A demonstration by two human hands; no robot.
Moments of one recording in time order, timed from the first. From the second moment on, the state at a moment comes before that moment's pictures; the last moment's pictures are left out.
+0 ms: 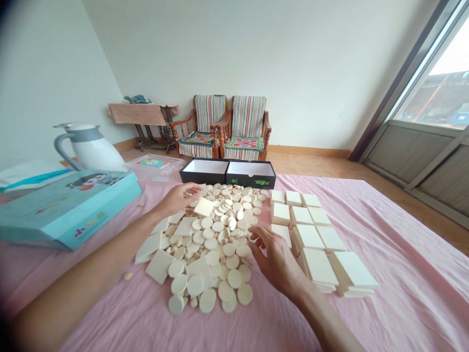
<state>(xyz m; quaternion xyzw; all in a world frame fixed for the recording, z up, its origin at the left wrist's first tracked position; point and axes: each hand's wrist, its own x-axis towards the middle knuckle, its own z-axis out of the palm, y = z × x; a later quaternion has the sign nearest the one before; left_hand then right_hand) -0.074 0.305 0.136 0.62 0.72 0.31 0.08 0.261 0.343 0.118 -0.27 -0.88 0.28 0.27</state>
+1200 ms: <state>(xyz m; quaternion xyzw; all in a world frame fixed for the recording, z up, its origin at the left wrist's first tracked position) 0.096 0.271 0.129 0.44 0.56 0.55 0.44 0.254 0.320 0.127 -0.26 -0.90 0.11 0.34</state>
